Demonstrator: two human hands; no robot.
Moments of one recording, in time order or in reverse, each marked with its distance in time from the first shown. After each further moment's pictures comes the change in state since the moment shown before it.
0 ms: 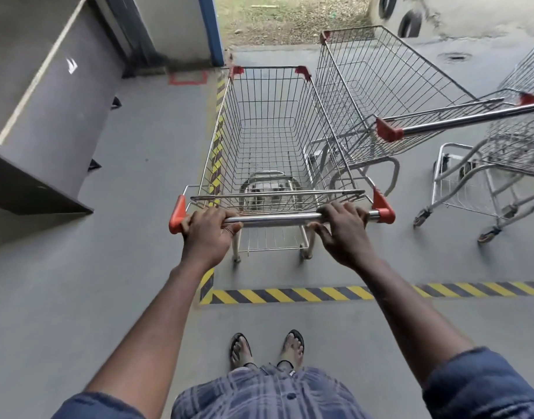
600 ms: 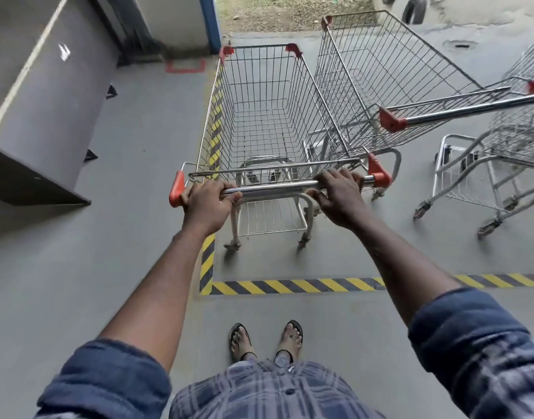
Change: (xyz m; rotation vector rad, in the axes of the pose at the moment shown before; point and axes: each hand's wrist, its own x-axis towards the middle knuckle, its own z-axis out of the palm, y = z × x) left_hand 0.050 0.004 -0.004 -0.016 -0.007 -0.049; right_hand 0.063 0.009 -0.005 0.035 -0.074 0.022
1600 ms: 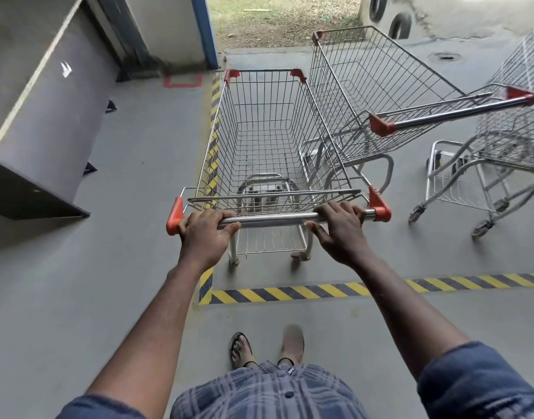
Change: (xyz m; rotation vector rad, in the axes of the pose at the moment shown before) left_hand -0.066 -0.008 -0.001 -0.006 0.013 0.053; right_hand -0.079 -0.016 0.010 -0.027 0.094 -0.011
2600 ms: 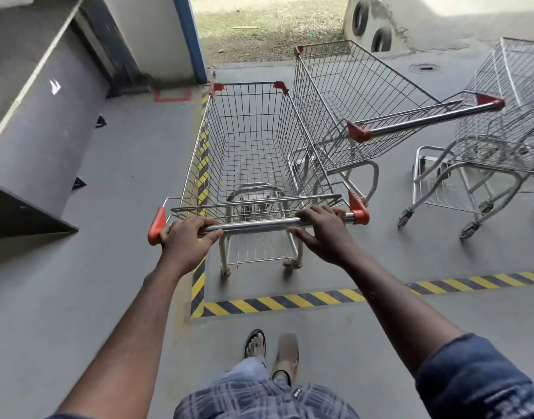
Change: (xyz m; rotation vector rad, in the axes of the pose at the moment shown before) left_hand 0.006 0.002 -0.007 -0.050 -0.101 -0.039; right_hand 0.003 0.013 -0.011 0.092 -0.042 -0.083
